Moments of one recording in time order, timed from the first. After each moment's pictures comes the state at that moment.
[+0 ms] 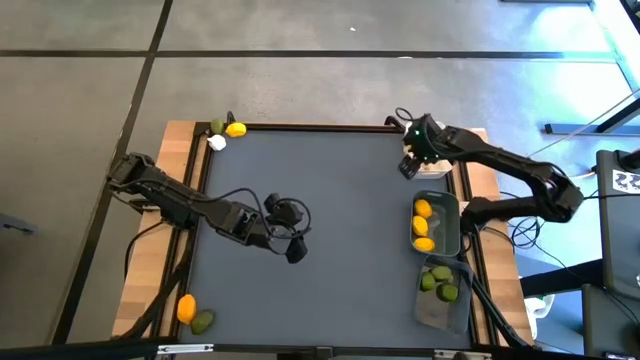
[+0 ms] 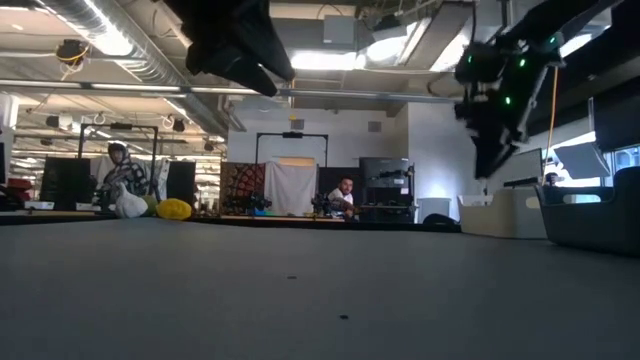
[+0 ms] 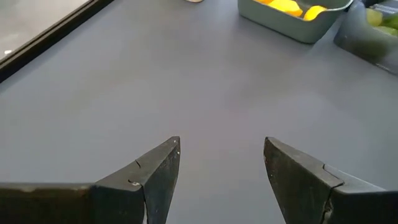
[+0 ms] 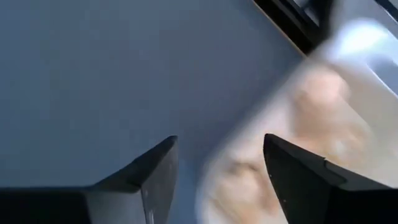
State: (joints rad) left arm -0.34 1.52 1.07 -0.41 -0.65 -0.63; right arm -0.72 1.18 0.82 -0.70 0.09 -0.03
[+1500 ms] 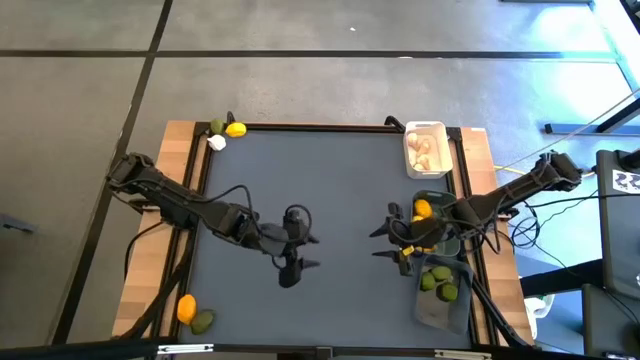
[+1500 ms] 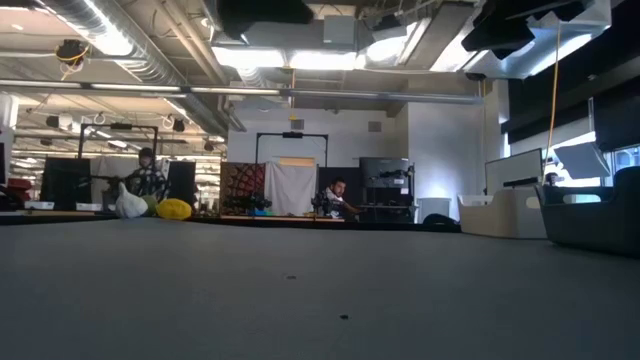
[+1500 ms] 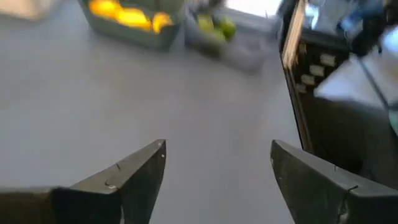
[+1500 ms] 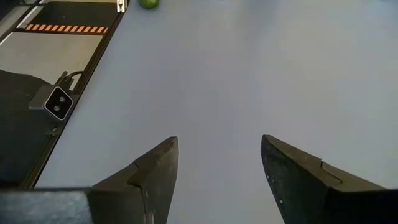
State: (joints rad) left arm -0.39 1.51 1.13 -0.22 -0.26 -0.44; right arm 0.45 1.14 0.82 -0.30 0.24 0.23
